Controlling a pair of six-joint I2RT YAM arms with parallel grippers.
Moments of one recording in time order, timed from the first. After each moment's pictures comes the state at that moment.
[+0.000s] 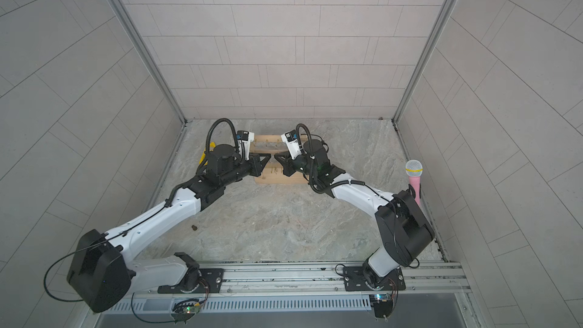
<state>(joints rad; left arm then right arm) -0.55 1.26 0.89 0.05 0.21 -0.50 0.57 1.53 0.99 0.27 -0.37 0.24</state>
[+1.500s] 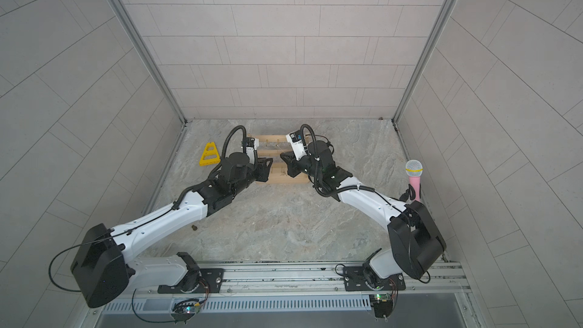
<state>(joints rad) -0.70 1.29 0.88 -0.01 -0.16 -0.46 0.57 1.45 0.97 0.19 -0.29 0.20</state>
